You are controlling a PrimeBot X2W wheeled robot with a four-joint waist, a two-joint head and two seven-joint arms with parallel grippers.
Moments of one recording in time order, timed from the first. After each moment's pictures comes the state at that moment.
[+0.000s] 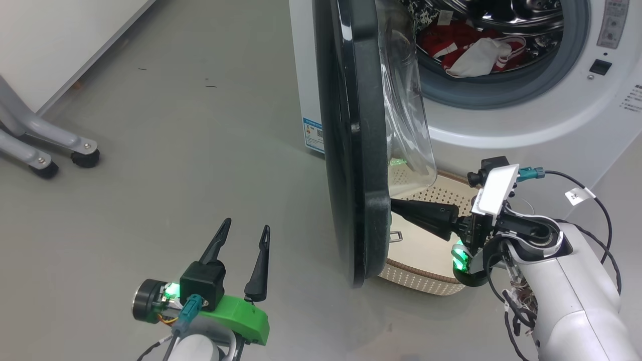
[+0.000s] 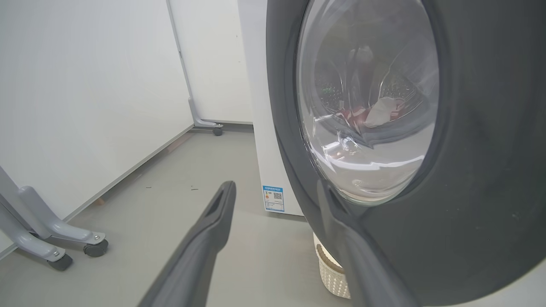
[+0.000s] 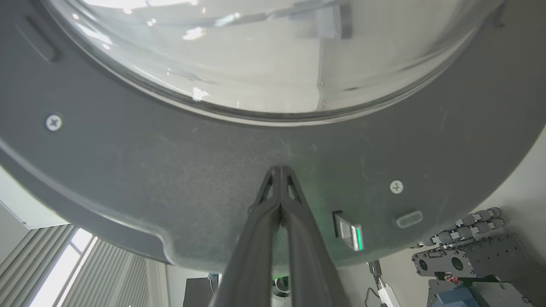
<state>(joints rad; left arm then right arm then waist) -0.19 0.04 -0.45 0.29 -0.33 0.12 -0.25 -0.50 -0.06 0.17 0.56 1.66 0.10 1.00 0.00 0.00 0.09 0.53</state>
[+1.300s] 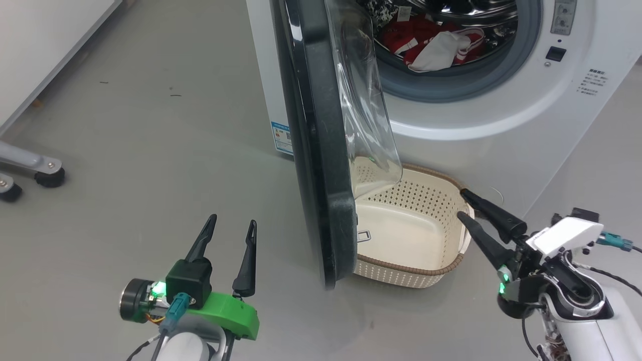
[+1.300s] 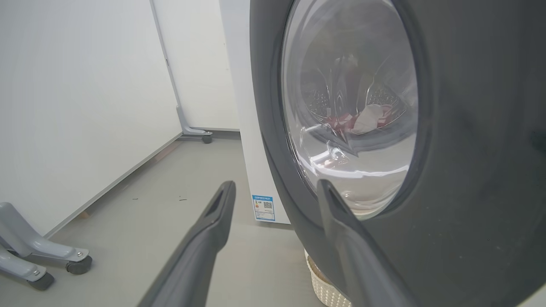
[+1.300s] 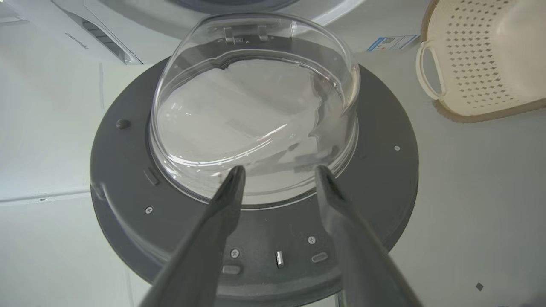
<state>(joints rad) -0.17 0.04 -0.40 0.27 -0.31 0.12 -0.25 -0.24 -0.07 0.01 0.34 1.68 0.12 0.61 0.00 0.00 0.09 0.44</state>
